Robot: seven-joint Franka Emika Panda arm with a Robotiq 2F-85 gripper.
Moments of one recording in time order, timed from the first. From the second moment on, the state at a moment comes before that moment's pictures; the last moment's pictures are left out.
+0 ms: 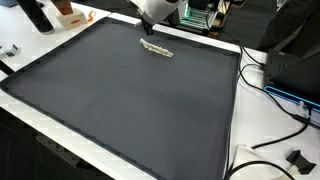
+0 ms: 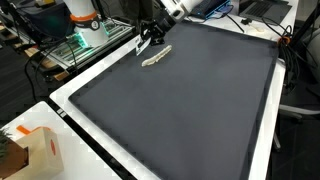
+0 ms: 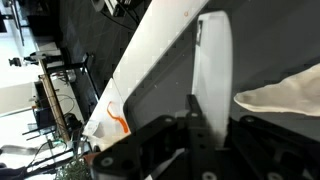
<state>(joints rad) 0.19 0.34 0.06 -2.12 -0.50 1.68 1.25</state>
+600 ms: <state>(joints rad) 0.24 0.35 0.07 -2.12 -0.58 1.65 1.16</state>
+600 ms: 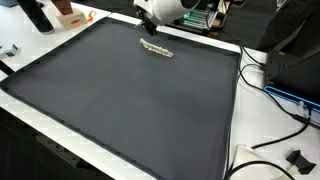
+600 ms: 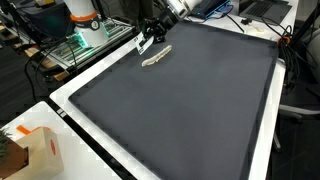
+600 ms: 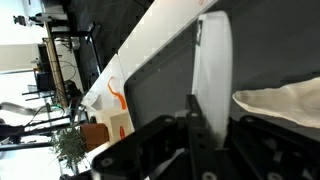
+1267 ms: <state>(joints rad) 0.24 0.31 0.11 -2.12 -0.58 1.67 0.98</state>
